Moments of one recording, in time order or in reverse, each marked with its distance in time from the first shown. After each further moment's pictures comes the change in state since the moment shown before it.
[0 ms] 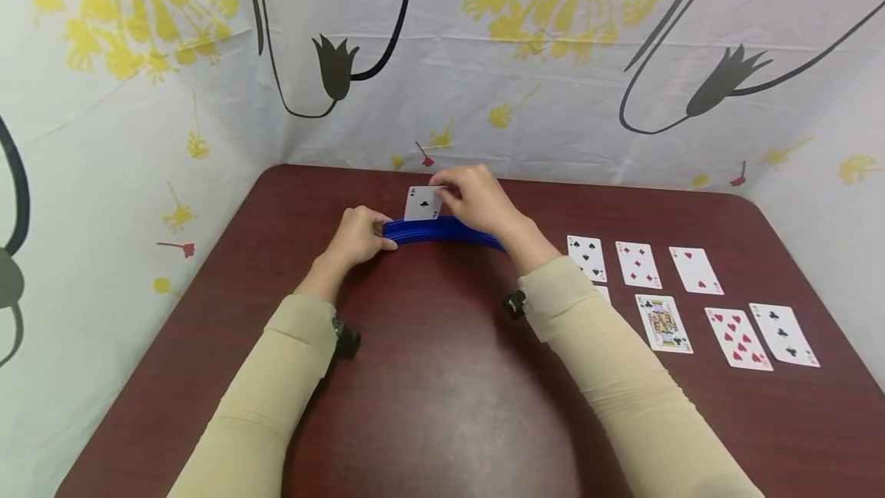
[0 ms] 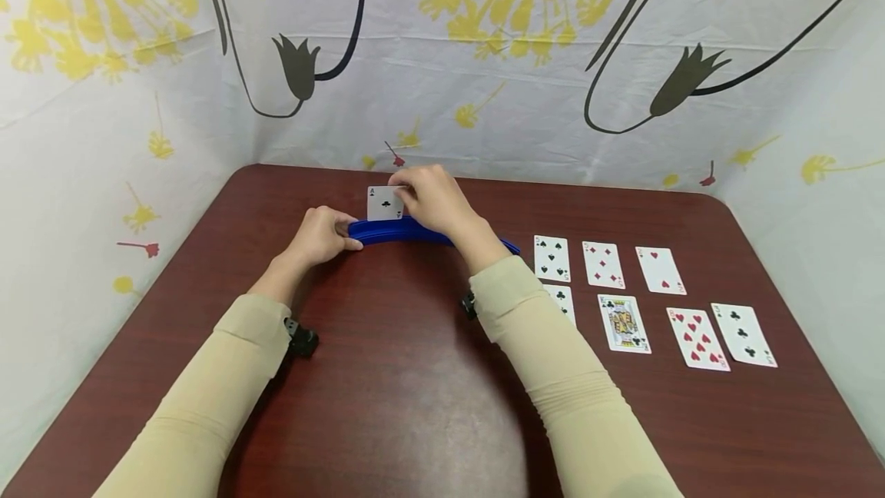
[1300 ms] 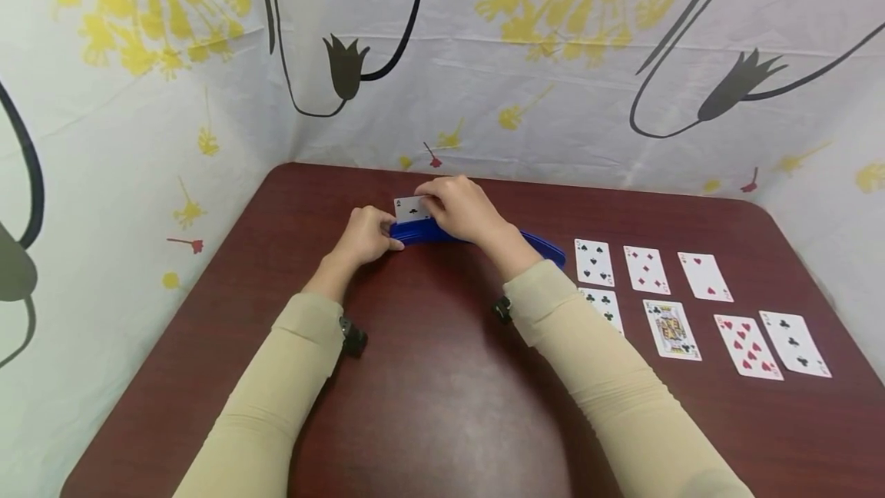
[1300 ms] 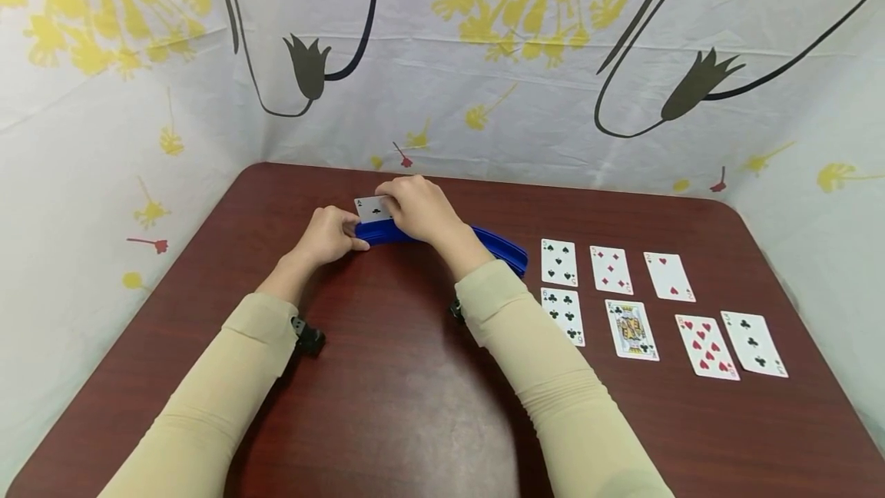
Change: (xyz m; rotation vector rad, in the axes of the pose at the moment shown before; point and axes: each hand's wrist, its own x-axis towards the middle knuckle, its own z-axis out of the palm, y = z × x) left_hand 0.004 0.006 0.008 0.015 -0.011 0.036; right_hand 0.002 -0.008 0.022 -0.097 -0.118 0.058
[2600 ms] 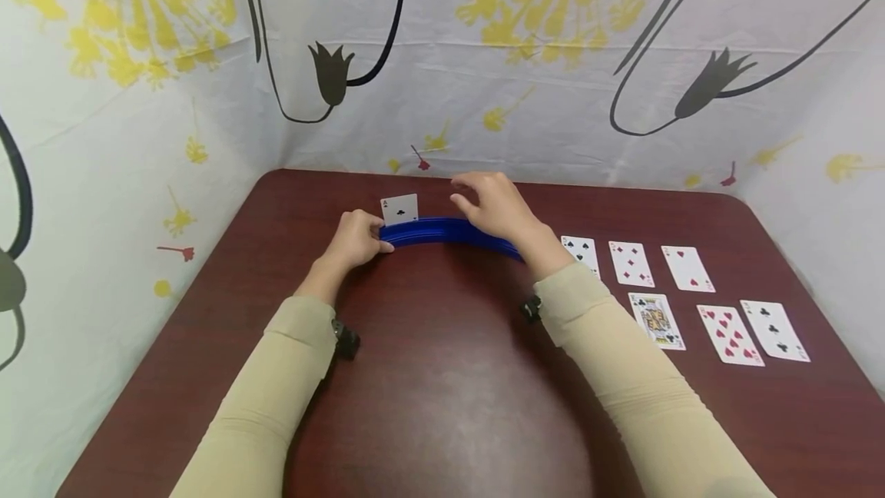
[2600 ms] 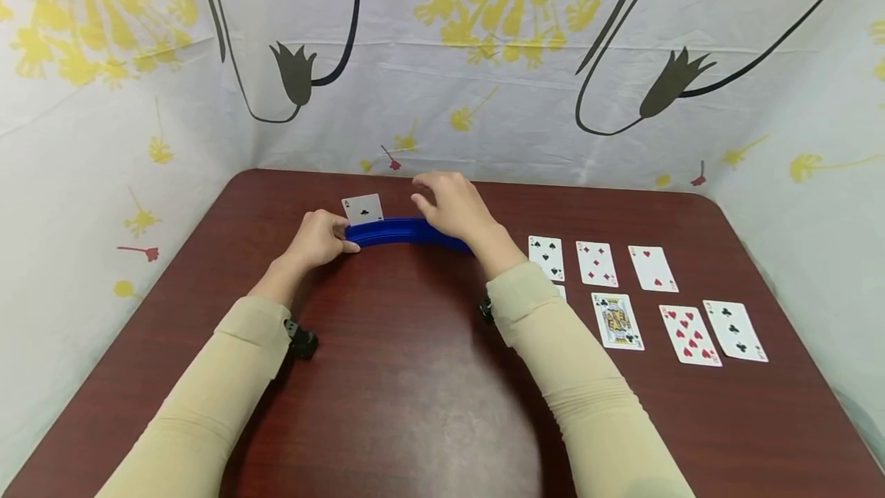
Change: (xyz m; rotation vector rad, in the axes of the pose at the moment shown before) left_hand 0.004 -0.008 -0.006 -0.014 -0.017 -0.026; right_hand -0.027 0.039 -0.026 0.008 0.107 0.078
